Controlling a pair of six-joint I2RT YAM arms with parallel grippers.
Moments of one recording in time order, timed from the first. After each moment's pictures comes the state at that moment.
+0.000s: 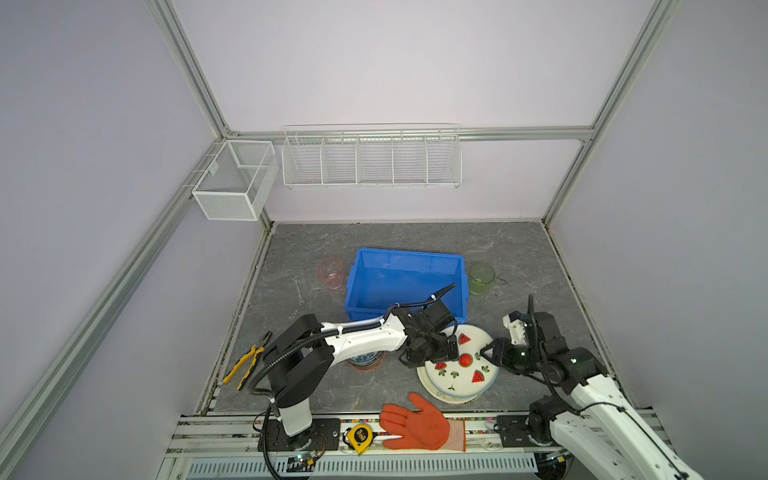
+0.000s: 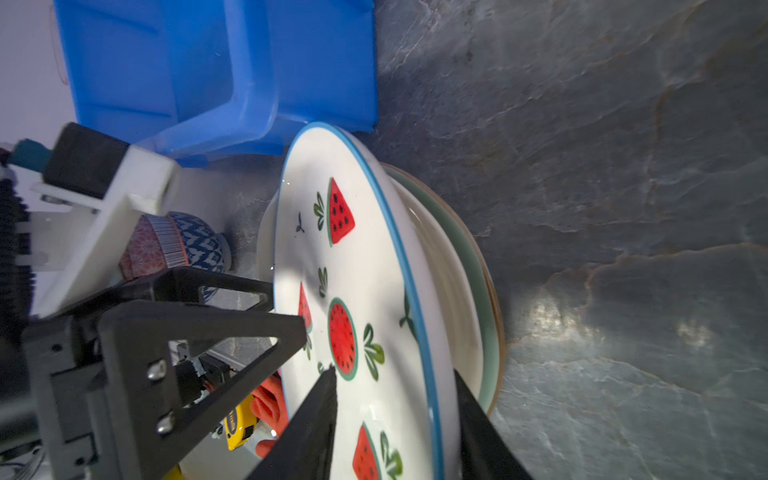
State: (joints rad) left arm -1.12 1.77 1.18 -0.55 0.26 -1.09; right arm 0.33 0.68 0.51 -0.82 -0.39 0.68
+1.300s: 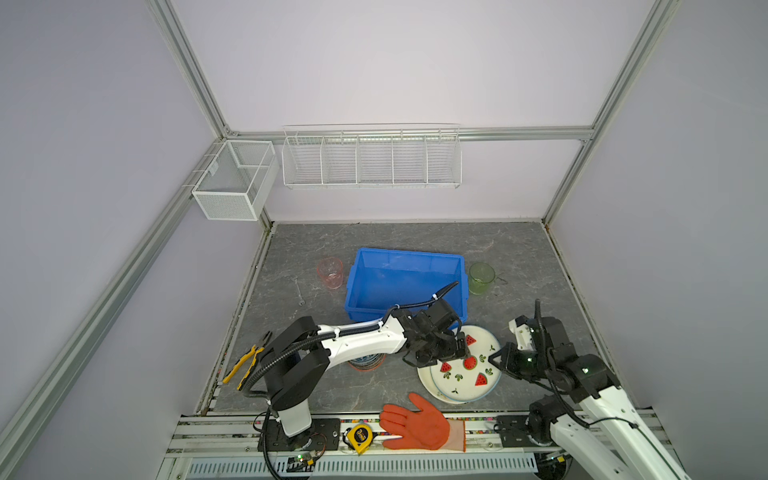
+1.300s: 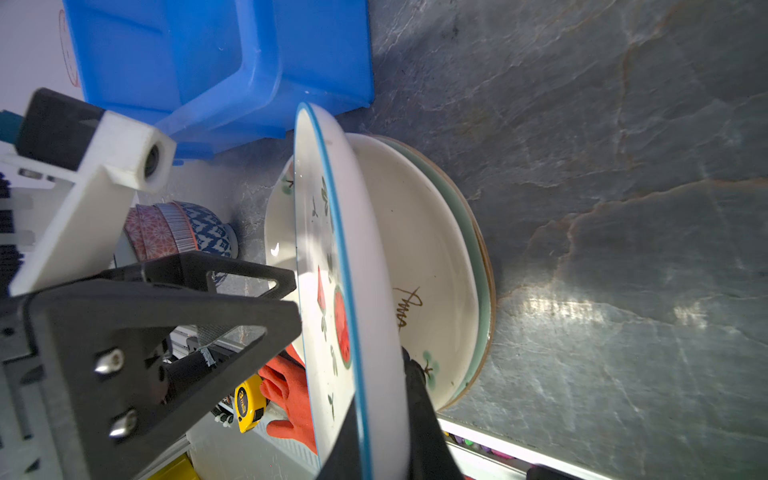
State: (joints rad) left arm -1.14 1.74 1.18 -0.45 0.29 -1.13; right arm 0.34 0.58 0.55 -0.97 -0.36 0.72
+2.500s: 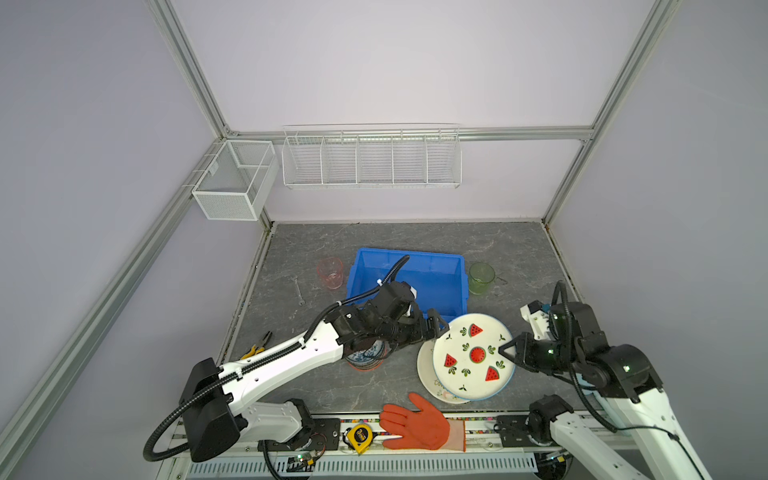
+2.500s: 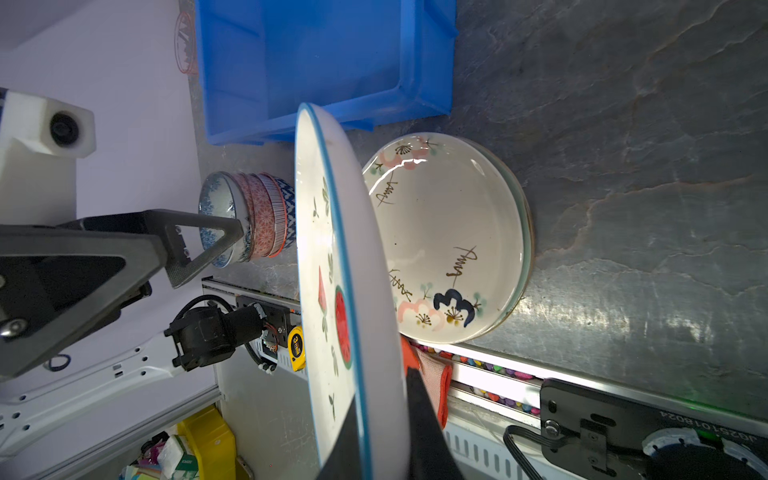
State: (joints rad) left arm -1.01 1.26 1.05 -0.50 0.26 -1.08; right arm 0.34 0.68 0.95 -1.24 -0.41 0.64
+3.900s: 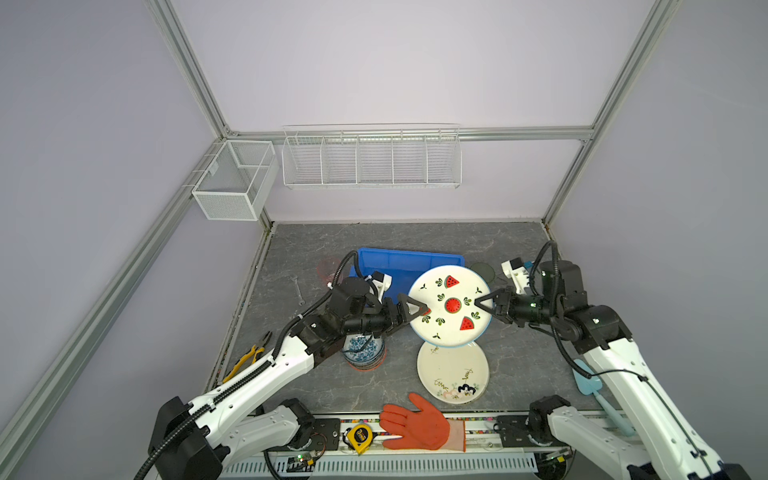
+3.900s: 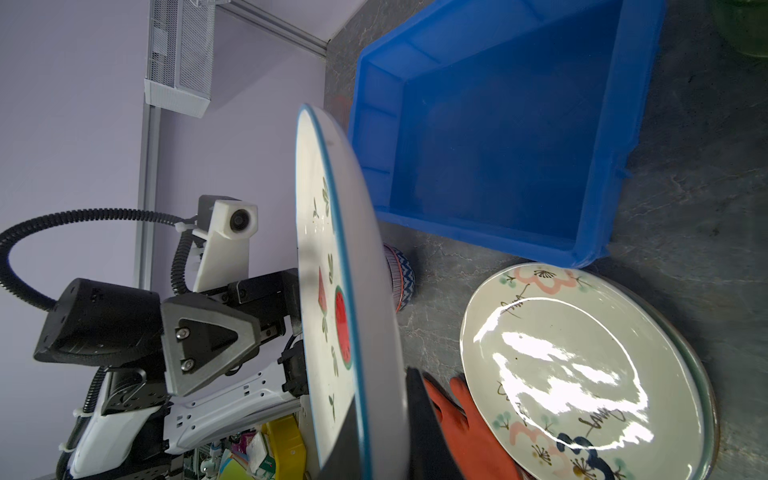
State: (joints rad) left arm -0.78 1.07 0.82 -0.17 0.51 -1.15; right arm 0.29 0.94 1.03 -0.80 -0.64 0.72
